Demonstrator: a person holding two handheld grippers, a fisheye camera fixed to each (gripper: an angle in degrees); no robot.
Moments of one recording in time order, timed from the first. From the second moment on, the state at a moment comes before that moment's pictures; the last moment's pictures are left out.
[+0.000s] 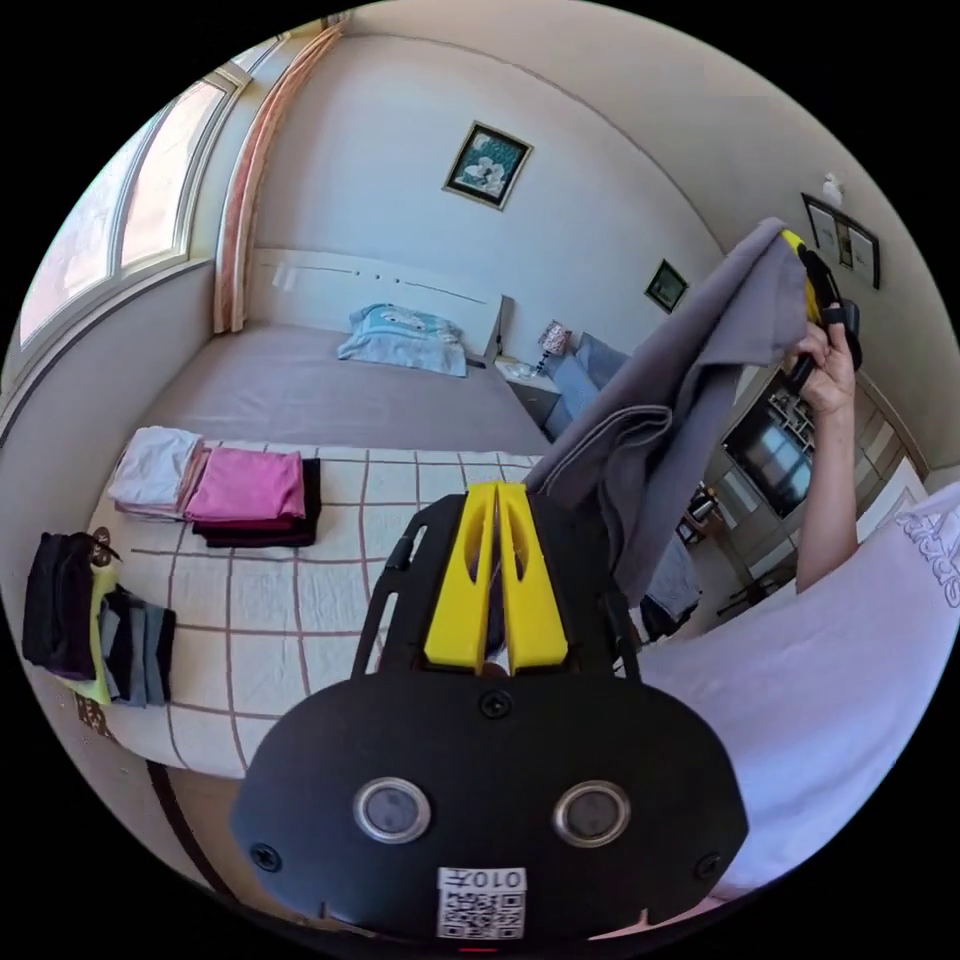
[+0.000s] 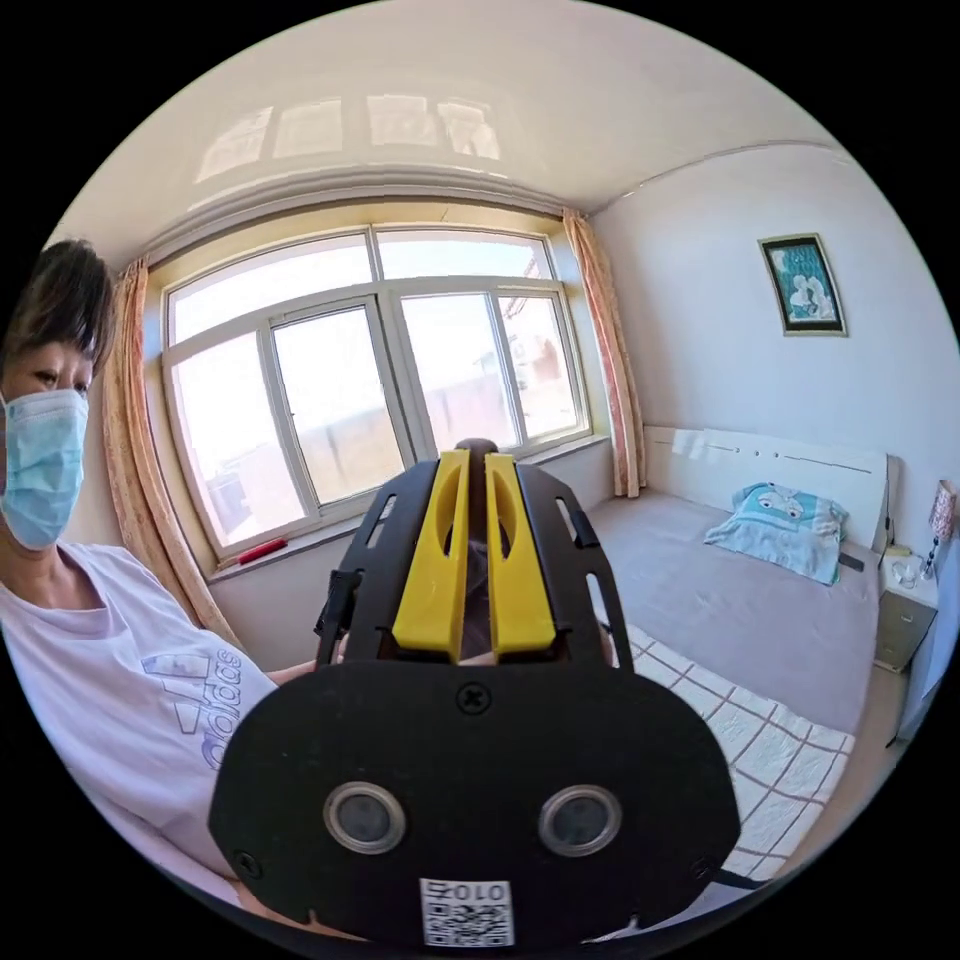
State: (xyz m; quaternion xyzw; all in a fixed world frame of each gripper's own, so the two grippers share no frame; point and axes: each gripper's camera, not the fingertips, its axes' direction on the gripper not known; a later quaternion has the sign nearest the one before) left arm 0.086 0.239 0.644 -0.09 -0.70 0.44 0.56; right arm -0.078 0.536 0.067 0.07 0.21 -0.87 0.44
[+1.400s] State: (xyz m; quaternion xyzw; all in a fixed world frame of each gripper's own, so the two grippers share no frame) left arm 0.225 0.049 0.793 -0.23 -0.27 0.42 0.83; right arm -0.071 0.420 0.080 0.13 0.25 -0.88 0.39
